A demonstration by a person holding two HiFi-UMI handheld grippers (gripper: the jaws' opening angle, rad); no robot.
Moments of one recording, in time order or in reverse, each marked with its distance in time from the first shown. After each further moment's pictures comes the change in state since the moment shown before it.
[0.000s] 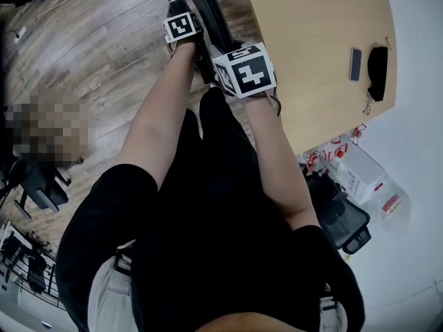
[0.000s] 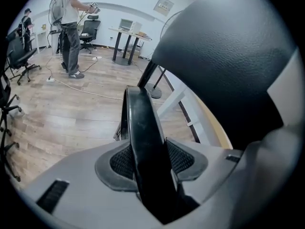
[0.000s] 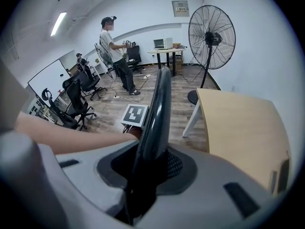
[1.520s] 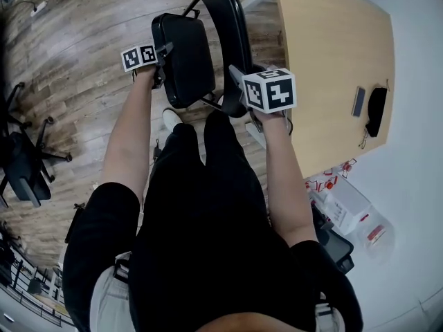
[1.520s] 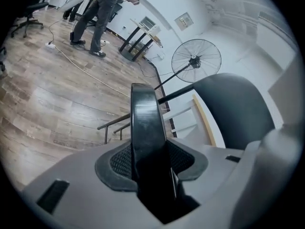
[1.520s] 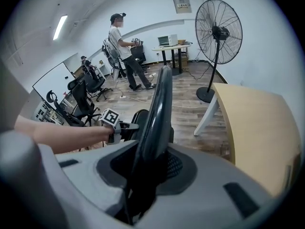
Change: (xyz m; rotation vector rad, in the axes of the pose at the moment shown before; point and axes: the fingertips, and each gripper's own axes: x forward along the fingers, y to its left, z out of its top) left arm -0.050 0.226 -0.027 -0.180 -0.015 -0.321; right arm 0.041 0.072 0.002 0.013 0.001 0.080
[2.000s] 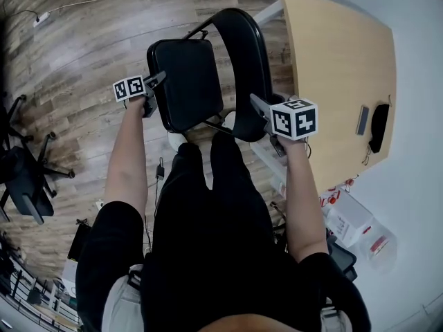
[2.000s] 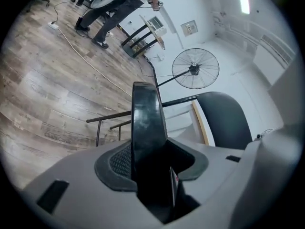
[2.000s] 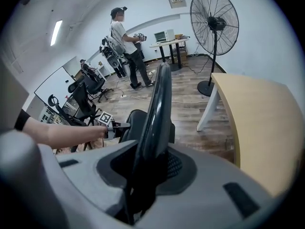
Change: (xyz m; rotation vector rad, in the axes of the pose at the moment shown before) left arm -0.013 0.078 -0.006 -0.087 0.020 -0.158; right arm 0.019 -0.027 -0.013 0.051 0.028 0.050
